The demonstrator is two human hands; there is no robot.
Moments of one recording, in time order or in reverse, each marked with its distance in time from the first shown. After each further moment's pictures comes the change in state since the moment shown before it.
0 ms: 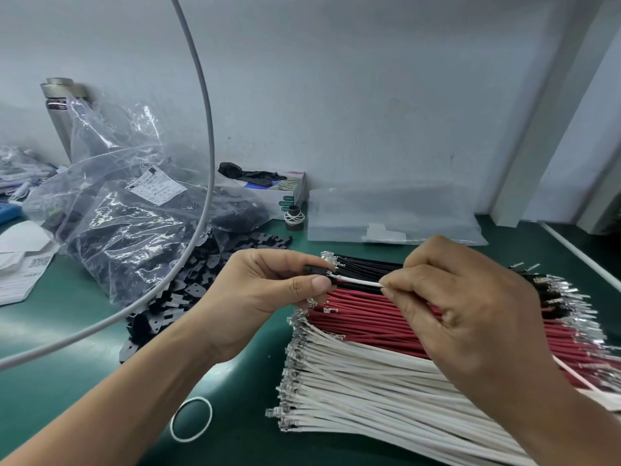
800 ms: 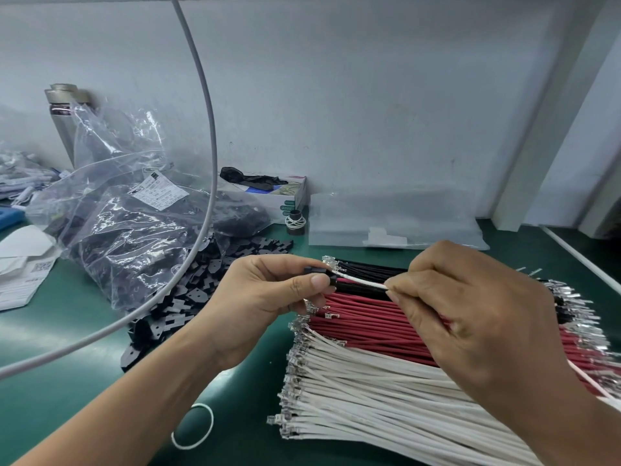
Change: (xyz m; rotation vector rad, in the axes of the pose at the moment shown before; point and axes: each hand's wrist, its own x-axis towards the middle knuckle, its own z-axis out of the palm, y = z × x) left_hand 0.004 -0.007 -0.002 -0.036 0.052 -0.034; right_hand 0.002 0.005 -0.005 -0.104 0.033 -0.106
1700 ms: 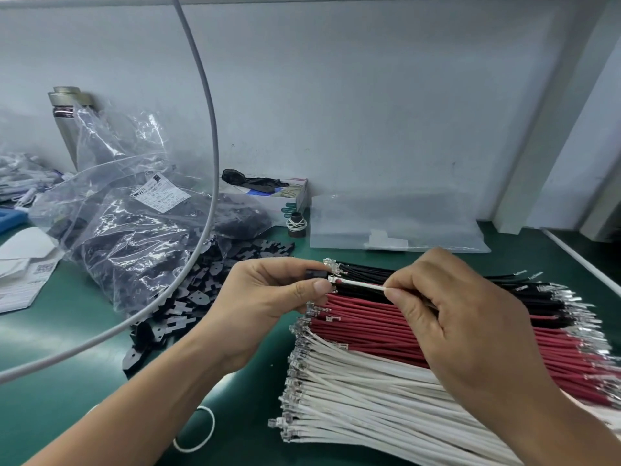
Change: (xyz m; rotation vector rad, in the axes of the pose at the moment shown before) left_hand 0.003 -0.005 0.002 0.021 0.057 0.056; right_hand -0.001 -0.011 0.007 0.124 -0.155 0.326
